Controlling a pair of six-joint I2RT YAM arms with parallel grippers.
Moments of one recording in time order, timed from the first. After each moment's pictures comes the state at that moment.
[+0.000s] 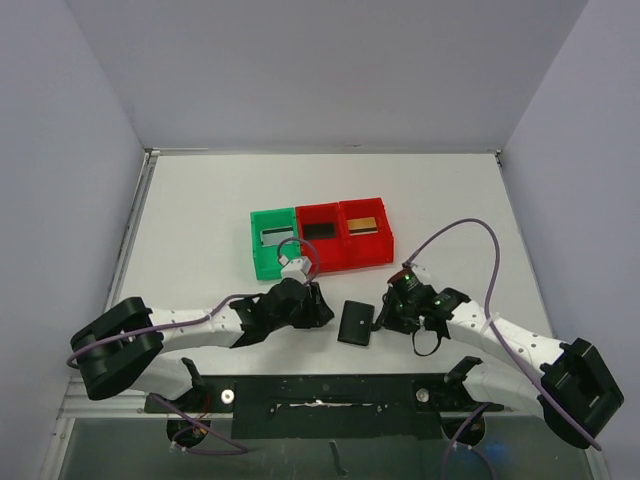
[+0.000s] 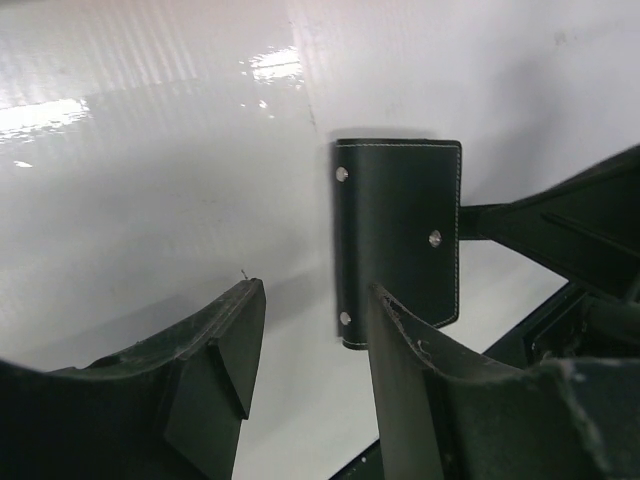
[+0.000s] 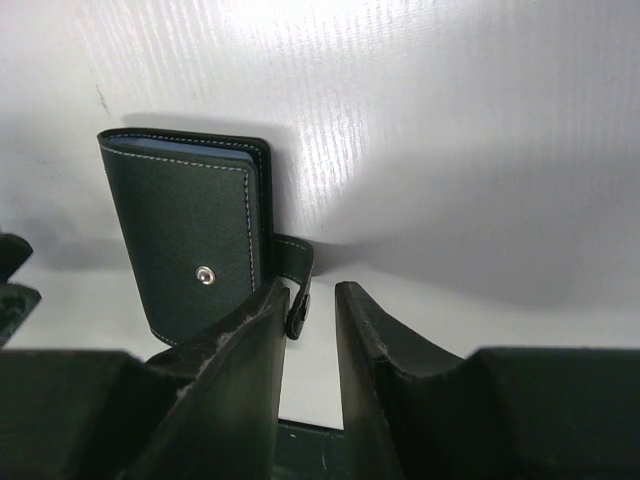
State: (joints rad) left arm -1.01 1.38 0.52 0.20 -0.14 -0.93; right arm 0.69 1.07 0.51 -0.54 0.07 0.94
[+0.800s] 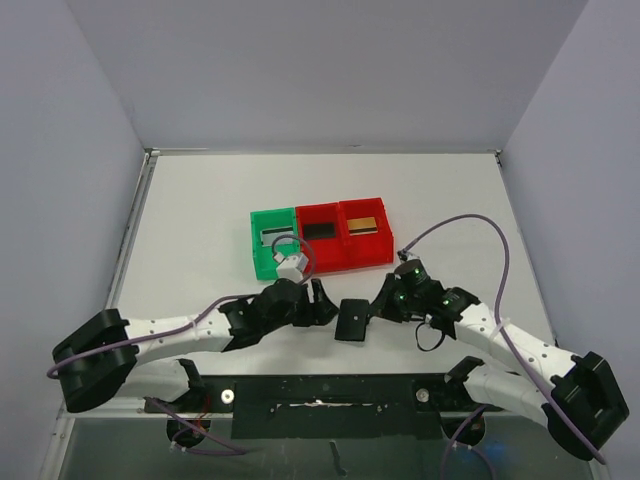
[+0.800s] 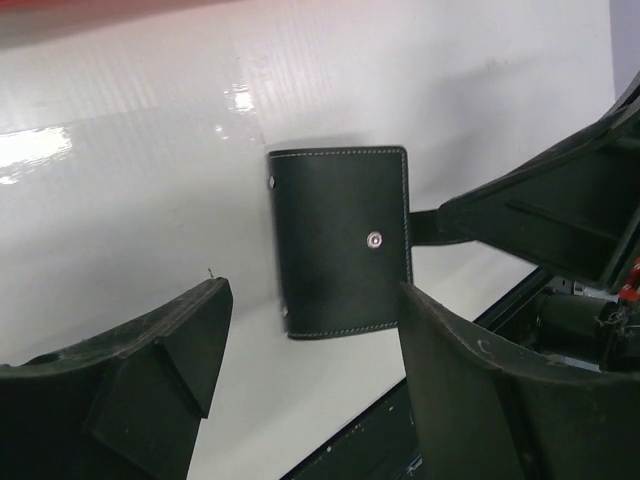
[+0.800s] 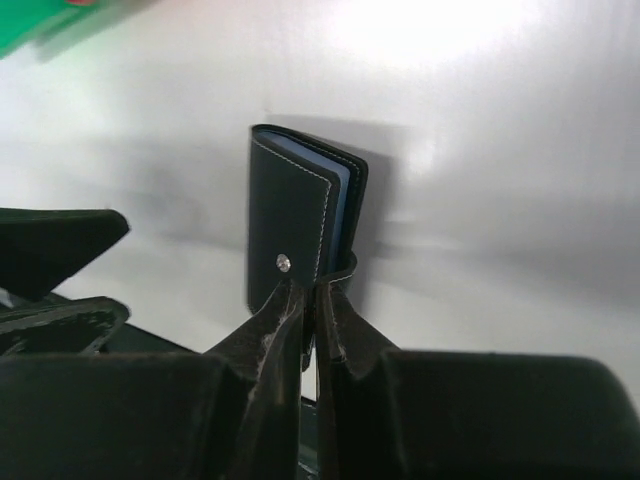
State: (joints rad) left arm -1.05 1.32 0.58 0.15 -0.18 -0.92; right arm 0.65 0.98 0.49 -0.41 -0.07 0.89
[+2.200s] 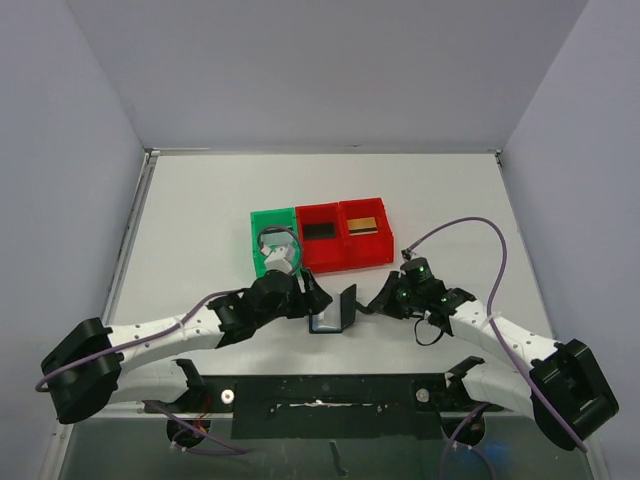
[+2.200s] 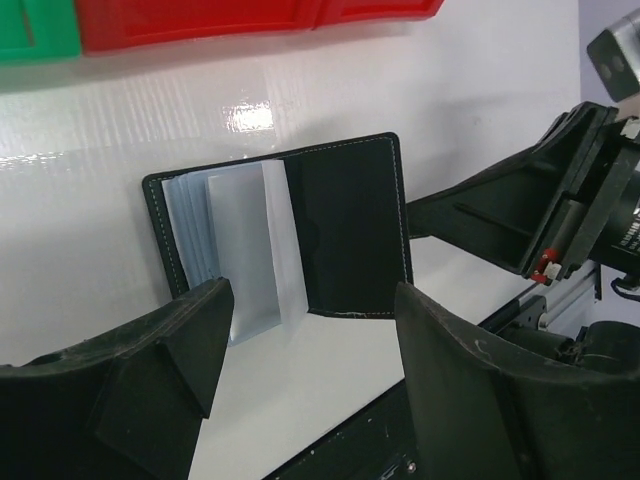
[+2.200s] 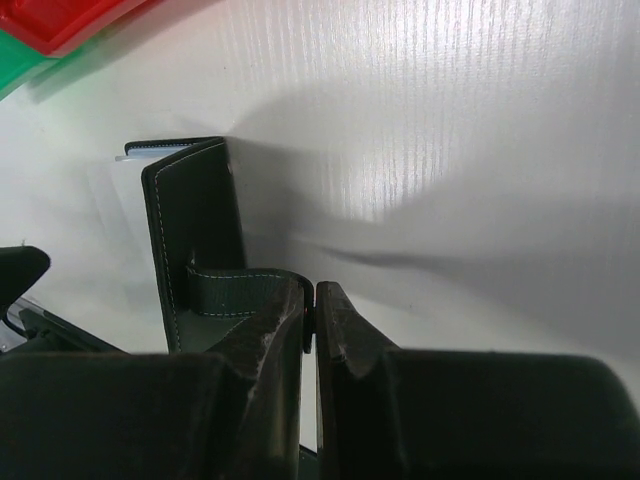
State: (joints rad) left arm -0.99 1.15 0.54 0.04 -0.20 -0.99; right arm 0.54 1.09 0.45 -0.23 -0.16 0.83
